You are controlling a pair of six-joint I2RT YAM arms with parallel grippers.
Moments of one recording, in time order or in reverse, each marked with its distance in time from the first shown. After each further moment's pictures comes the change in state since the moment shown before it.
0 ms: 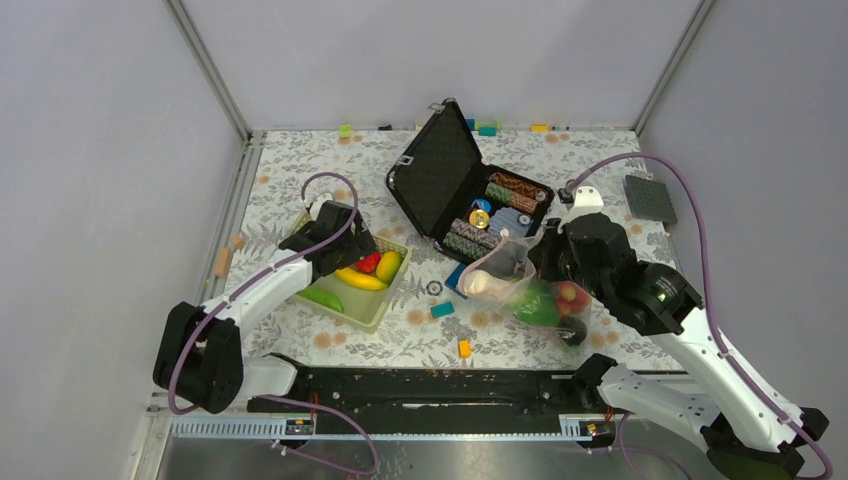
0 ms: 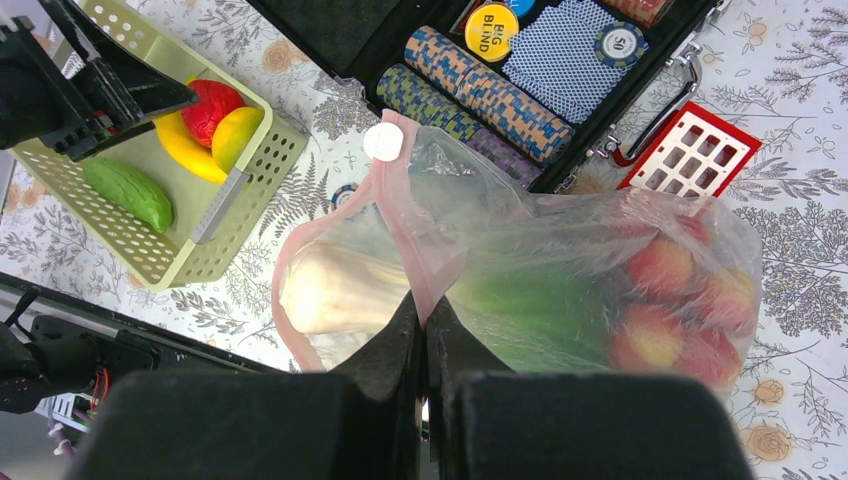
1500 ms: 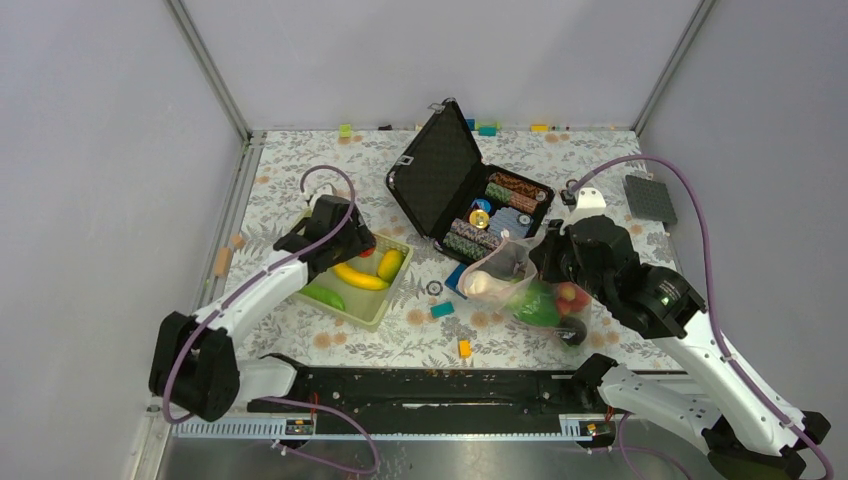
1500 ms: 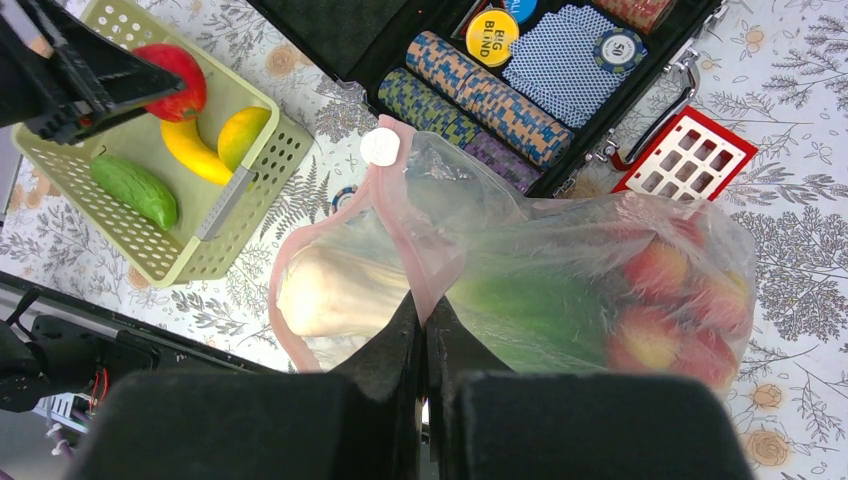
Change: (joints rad) left arm 0.002 0.015 0.027 0.029 0.085 0.020; right arm 0.000 -0.023 -0.011 0.007 0.002 -0.009
